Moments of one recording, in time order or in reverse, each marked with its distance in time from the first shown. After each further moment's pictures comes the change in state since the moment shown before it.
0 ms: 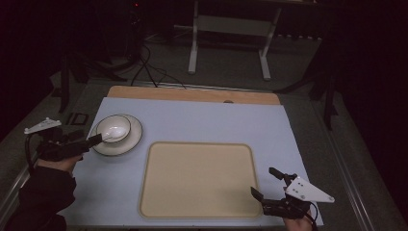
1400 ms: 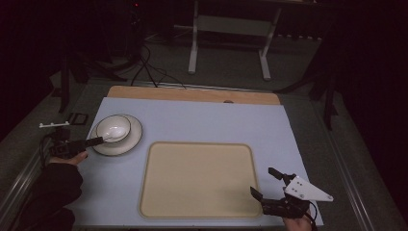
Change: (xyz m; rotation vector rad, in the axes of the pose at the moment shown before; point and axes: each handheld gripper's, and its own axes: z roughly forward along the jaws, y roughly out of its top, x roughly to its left) left arm 0.056 -0.023 0.055 0.162 -0.035 -0.290; right arm -0.001 -0.001 0.002 0.011 0.005 0.008
